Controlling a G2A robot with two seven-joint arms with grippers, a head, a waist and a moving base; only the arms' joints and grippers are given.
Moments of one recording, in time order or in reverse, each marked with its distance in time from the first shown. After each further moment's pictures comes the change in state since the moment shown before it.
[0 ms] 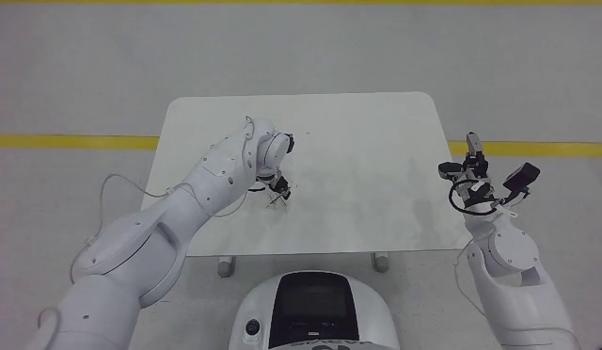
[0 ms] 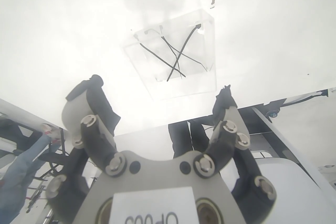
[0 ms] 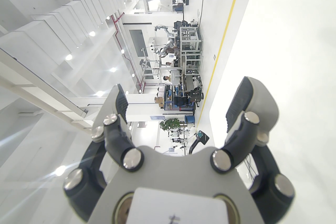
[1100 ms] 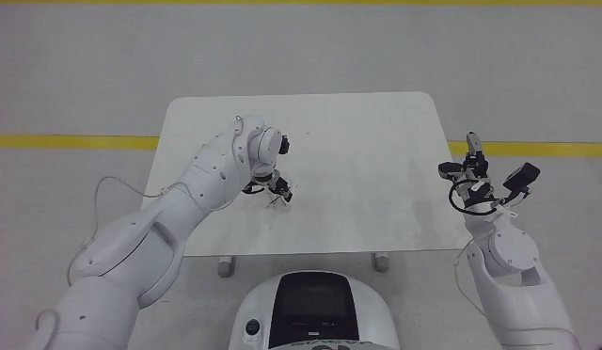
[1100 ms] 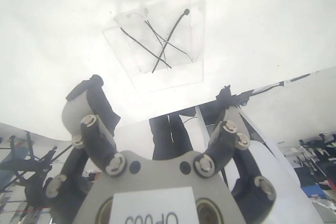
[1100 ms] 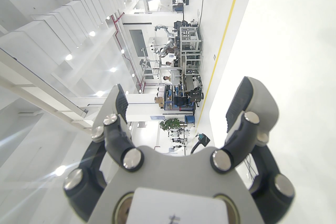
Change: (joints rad) left arm 0.007 0.012 -0.043 0.023 -0.091 0.034 -0.028; right arm 0.000 0.000 0.000 0.000 0.000 0.000 0.000
